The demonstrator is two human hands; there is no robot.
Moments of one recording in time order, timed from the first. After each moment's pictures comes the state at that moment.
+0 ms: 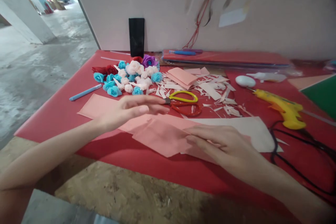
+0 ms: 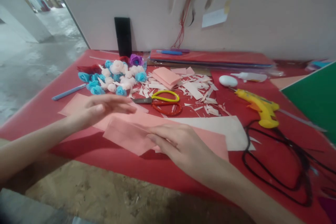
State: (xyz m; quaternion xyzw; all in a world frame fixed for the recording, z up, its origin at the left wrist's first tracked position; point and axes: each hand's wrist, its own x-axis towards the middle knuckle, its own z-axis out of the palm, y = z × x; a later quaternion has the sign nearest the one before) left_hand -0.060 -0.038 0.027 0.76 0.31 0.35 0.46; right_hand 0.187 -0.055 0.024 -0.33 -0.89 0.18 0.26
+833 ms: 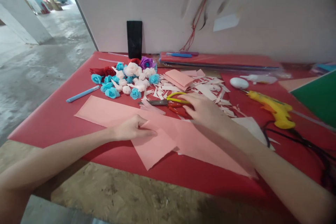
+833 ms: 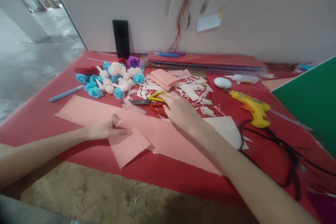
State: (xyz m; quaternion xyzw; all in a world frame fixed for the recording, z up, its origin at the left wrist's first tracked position) left_hand -0.047 -0.034 -0.017 0.73 0.41 0.16 0.52; right_hand 0.192 0.027 -0.009 -0.45 -0.87 0.10 0.16
